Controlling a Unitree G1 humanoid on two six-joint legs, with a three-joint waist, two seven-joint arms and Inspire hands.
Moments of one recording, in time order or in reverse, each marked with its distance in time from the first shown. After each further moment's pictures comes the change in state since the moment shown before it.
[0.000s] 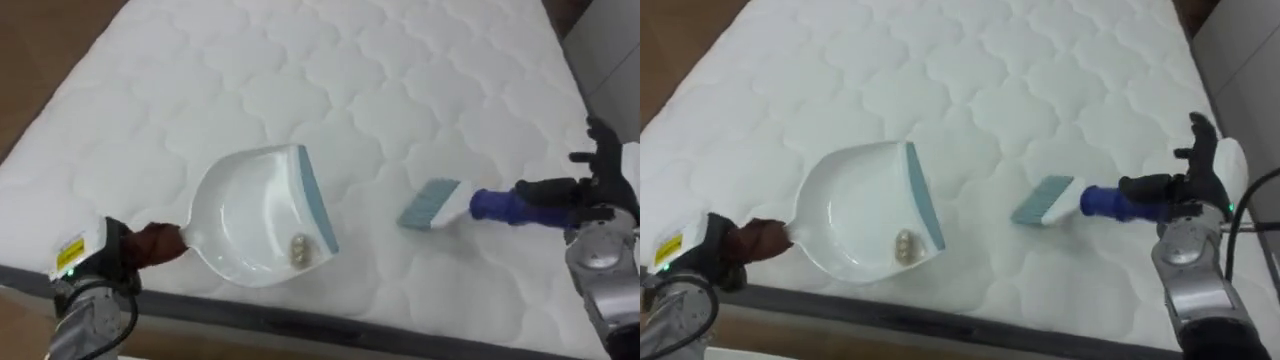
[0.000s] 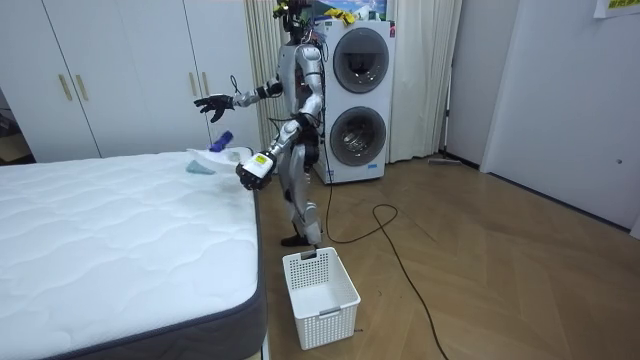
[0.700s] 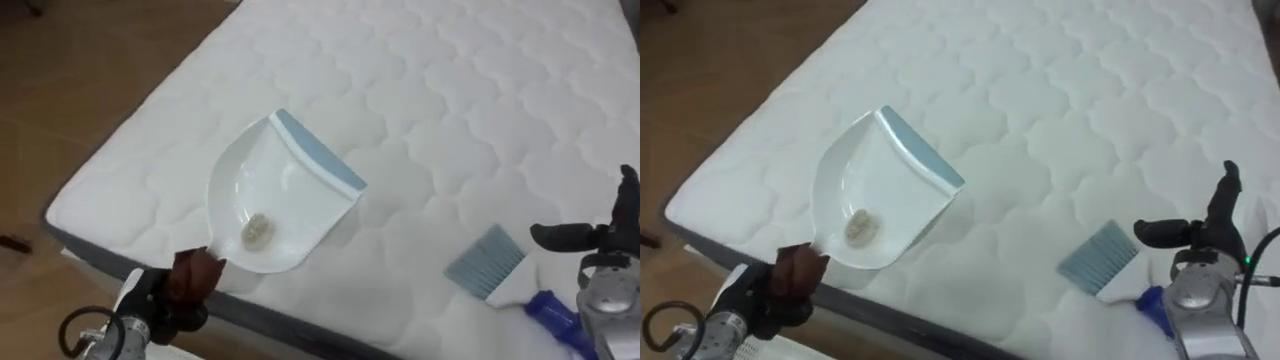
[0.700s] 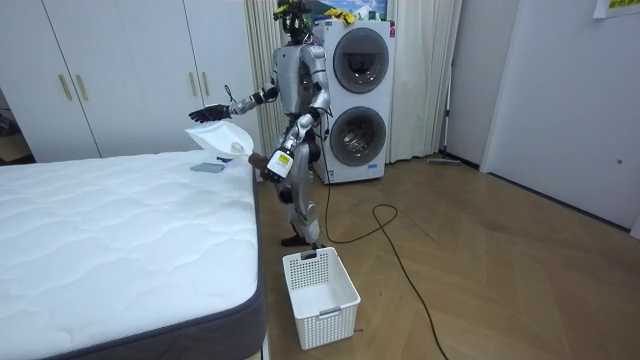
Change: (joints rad) left arm 0.098 -0.091 0.044 -0.141 -0.342 0.002 -0.234; right arm 0.146 0.032 -0.031 -0.095 0.017 0.040 -0.021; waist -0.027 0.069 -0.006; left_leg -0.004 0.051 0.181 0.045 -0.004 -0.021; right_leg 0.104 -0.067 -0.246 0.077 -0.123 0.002
